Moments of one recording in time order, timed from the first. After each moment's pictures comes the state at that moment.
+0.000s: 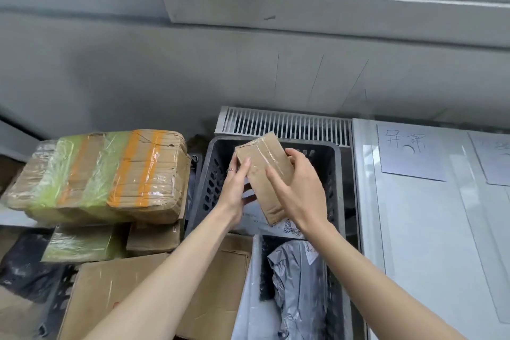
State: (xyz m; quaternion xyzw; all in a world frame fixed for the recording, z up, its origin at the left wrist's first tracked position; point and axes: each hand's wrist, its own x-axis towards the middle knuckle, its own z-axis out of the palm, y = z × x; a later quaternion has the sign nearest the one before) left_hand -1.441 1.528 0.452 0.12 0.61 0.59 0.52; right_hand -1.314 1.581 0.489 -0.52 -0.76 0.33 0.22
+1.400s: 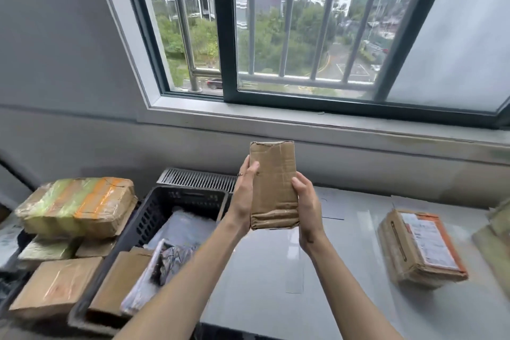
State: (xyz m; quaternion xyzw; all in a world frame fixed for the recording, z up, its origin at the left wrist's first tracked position) left_hand -1.074 1.579 0.738 0.24 0.48 0.70 0.48; right_hand -0.948 1.611 0.742 -0.38 -0.48 0.68 0.41
